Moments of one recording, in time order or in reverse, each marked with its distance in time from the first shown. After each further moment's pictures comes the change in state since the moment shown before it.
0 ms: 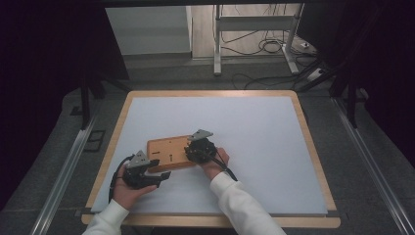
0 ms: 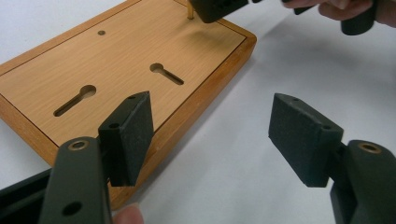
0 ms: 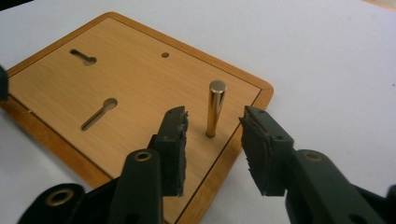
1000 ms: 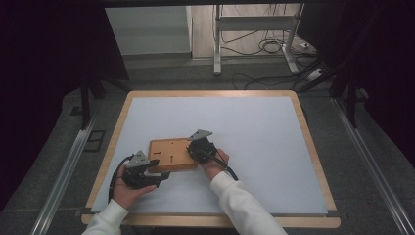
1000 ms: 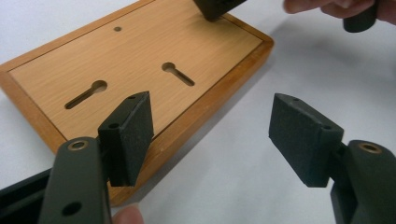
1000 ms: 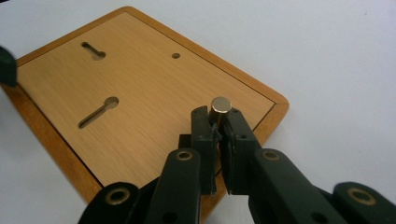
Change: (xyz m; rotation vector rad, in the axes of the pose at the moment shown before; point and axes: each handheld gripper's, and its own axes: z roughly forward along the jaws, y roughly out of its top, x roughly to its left) left arm 0.001 0.000 -0.001 0.003 0.000 -0.003; right arm -0.001 -0.001 0.001 0.025 0.036 -0.015
